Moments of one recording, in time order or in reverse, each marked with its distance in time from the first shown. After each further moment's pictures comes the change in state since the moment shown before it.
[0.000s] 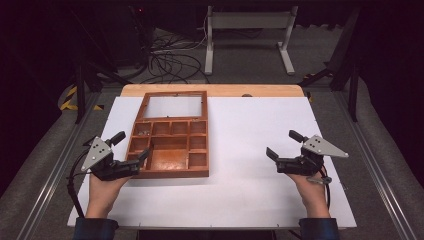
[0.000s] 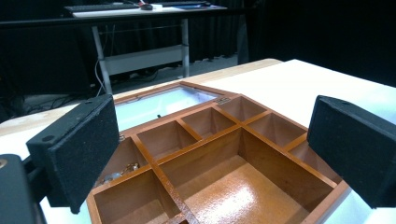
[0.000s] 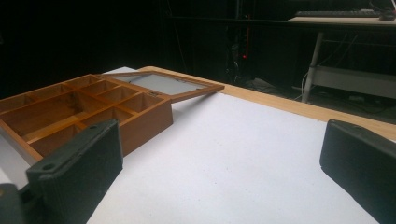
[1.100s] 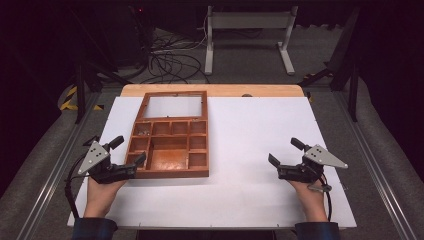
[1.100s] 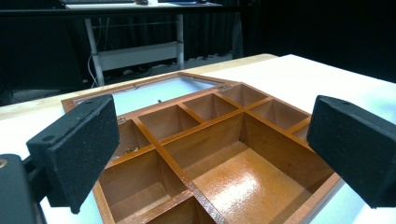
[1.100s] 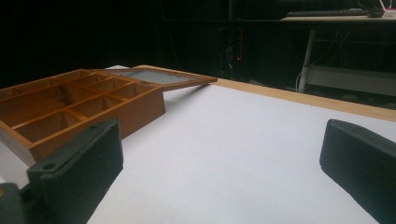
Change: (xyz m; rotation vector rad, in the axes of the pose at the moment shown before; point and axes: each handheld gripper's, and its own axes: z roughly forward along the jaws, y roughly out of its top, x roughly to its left) left arm 0.012 -0.019 -0.002 -0.004 -0.029 -0.029; right arm -0.005 -0.033 -0.004 -0.028 -0.023 0.022
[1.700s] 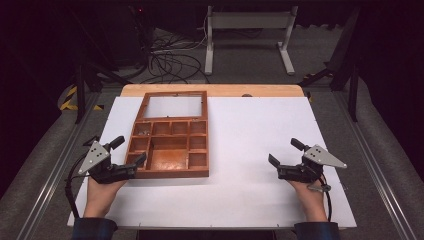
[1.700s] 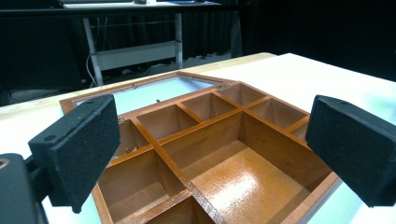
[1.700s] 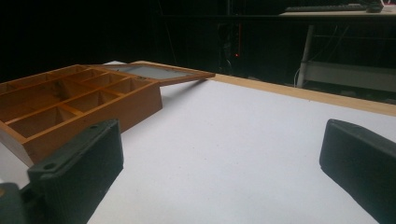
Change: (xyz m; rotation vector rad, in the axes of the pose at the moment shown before) left arm 0.000 0.000 0.001 0.011 -0.003 0.008; right arm -0.002 -0.004 0.002 0.014 -0.008 0.002
